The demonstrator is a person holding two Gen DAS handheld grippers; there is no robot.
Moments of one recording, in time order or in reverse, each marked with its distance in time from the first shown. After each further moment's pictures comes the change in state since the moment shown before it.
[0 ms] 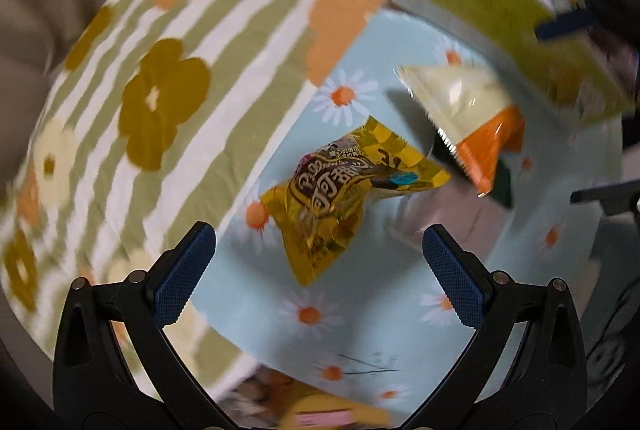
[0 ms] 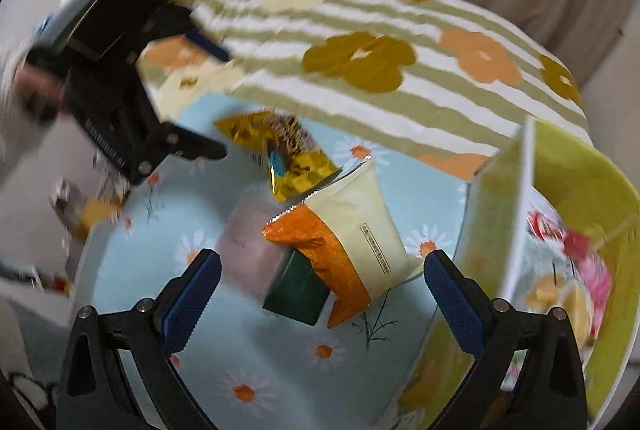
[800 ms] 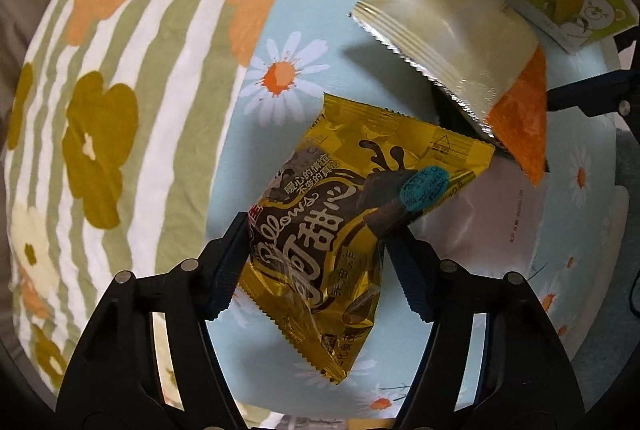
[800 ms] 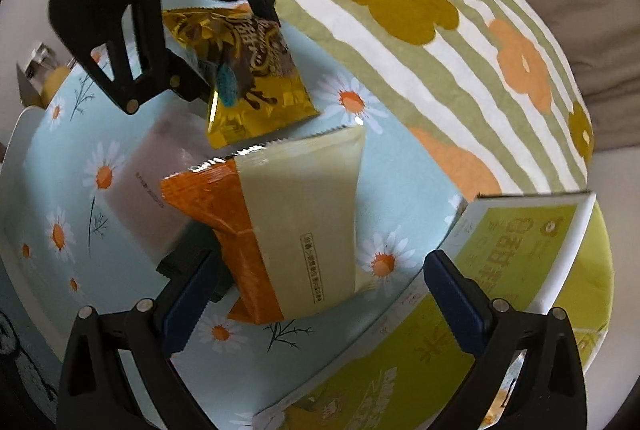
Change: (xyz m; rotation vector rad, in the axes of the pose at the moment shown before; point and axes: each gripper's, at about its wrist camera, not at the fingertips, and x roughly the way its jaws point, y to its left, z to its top) left arm 0.068 -0.020 0.023 0.255 0.100 -0.113; right arm 0.060 -0.009 0.015 -0.342 0.278 -0.120
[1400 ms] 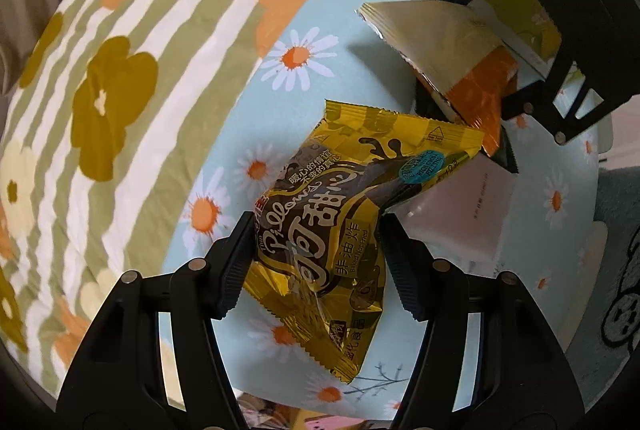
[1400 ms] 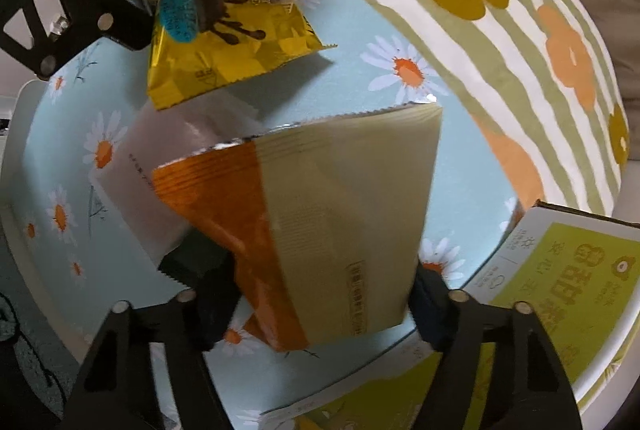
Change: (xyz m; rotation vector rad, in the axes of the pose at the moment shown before) left arm -0.024 -0.005 -0.045 -0.193 -0.116 -0.014; right arm 0.044 0.003 0.015 -0.036 0.125 0.114
